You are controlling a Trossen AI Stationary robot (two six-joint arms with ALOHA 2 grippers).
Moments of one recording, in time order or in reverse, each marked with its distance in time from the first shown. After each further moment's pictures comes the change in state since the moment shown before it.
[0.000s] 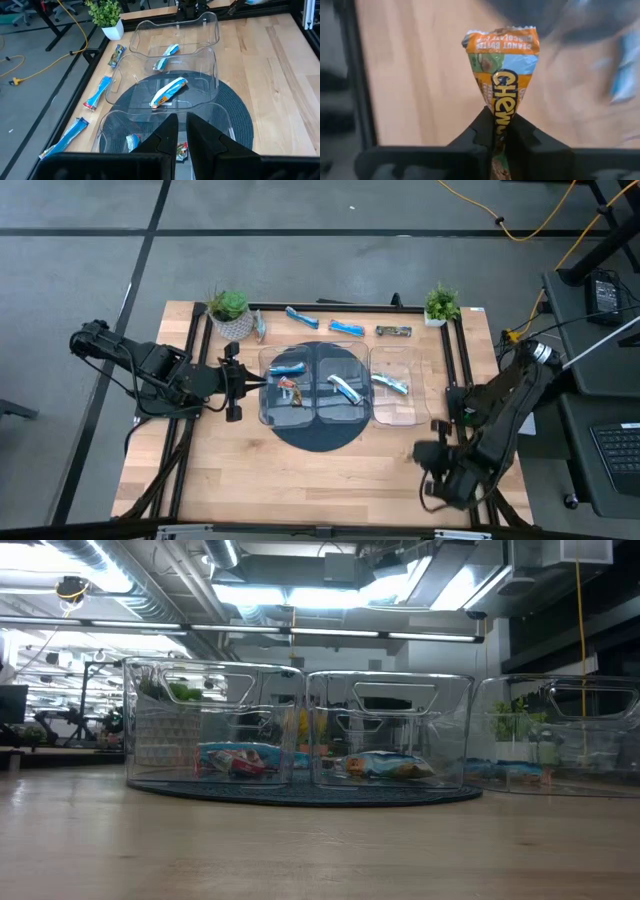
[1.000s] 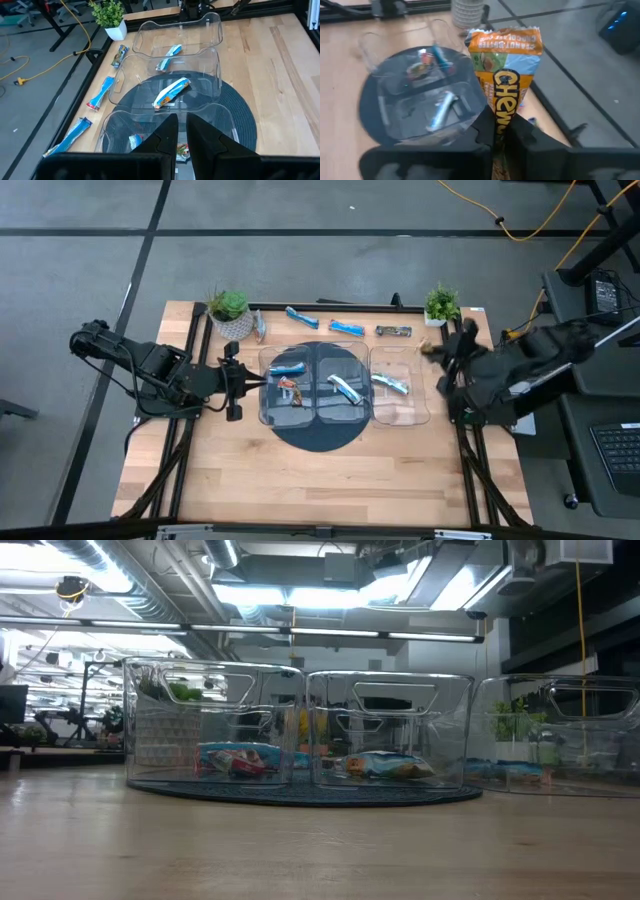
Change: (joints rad) left arm 0.000 0.000 0.000 0.000 -0.016 0.001; right arm -0.514 -0.502 0.120 -0.077 0.362 -0.602
